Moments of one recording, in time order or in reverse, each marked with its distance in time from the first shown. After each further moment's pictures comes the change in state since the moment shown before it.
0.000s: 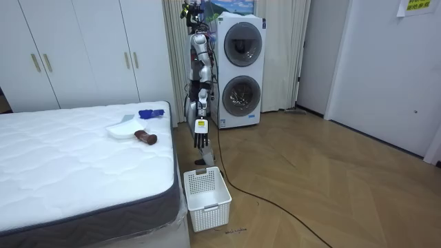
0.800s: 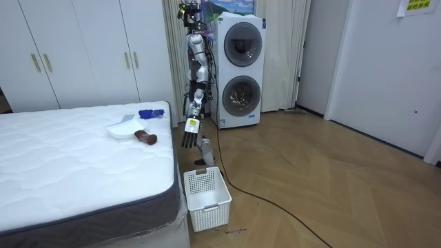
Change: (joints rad) left arm -0.015 0.004 0.026 -0.193 -0.105 -0.144 0.177; right arm -0.002 -0.006 0.000 -0.003 0.010 -0.100 -0.058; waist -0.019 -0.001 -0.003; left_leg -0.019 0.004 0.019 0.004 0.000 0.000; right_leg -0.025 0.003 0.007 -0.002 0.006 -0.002
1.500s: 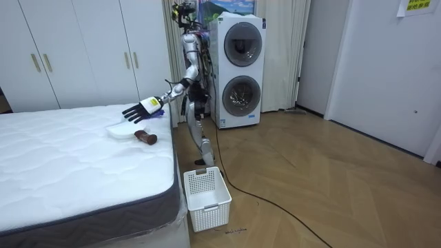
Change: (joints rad) left arm -0.217 0.076 -0.052 -0.221 -0.053 -0.209 0.277; right arm -0.048 -0.035 0.011 0.001 0.001 -0.062 -0.018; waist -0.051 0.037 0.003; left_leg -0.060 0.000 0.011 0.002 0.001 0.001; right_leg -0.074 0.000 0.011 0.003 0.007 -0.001
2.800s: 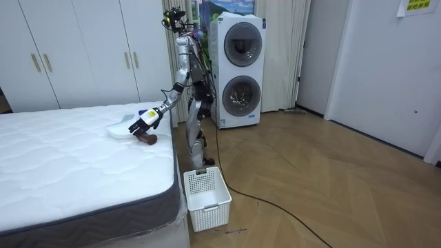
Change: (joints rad) left arm -0.225 -0.001 -0.234 0.353 0.003 -0.018 -0.022; right arm -0.164 -0.023 0.266 0.077 0.142 0.053 -0.017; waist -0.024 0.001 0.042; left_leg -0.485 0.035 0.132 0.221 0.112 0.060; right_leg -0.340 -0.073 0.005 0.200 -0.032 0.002
